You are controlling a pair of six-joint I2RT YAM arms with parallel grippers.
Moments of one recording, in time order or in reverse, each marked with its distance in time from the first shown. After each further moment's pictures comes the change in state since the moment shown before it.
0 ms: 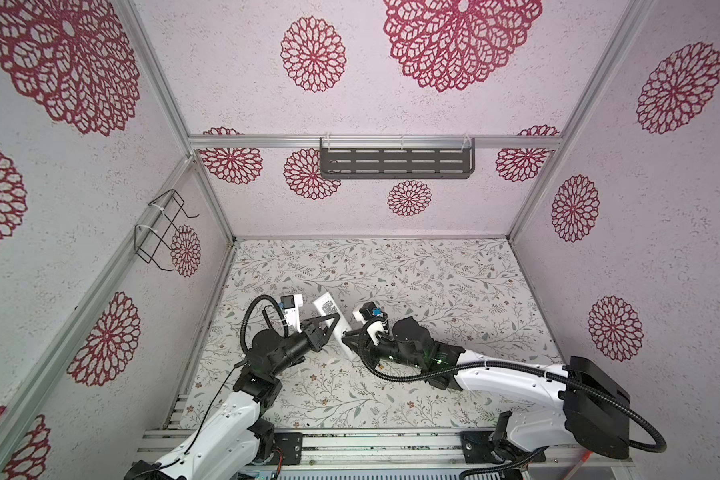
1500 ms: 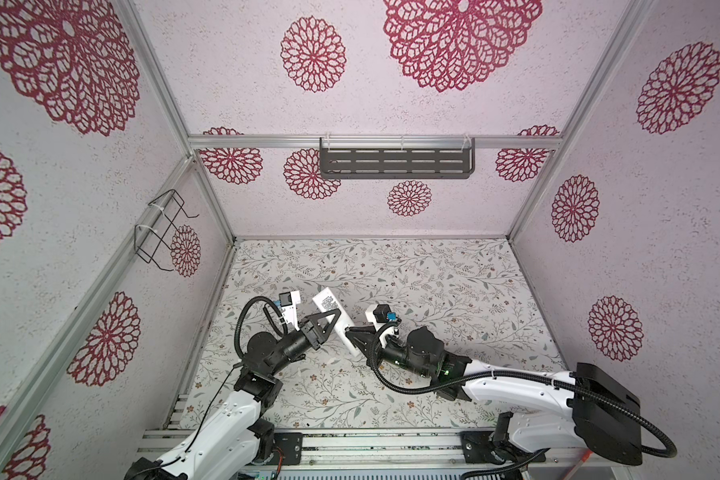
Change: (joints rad) left arm 0.000 0.014 -0.005 0.159 0.043 -0.111; right arm 0.030 -0.065 -0.116 0.251 0.111 -0.013
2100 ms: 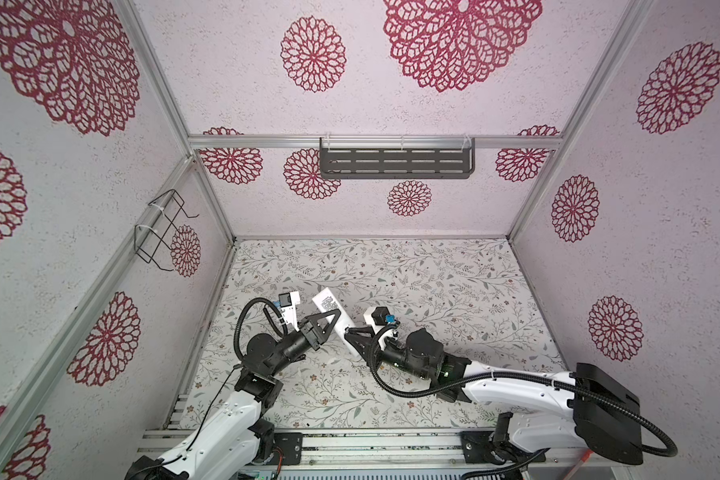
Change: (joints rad) left arm 0.000 0.006 -0.011 0.041 0.002 -0.010; right arm 0.018 -0.001 0.000 -0.003 0.019 -0.022
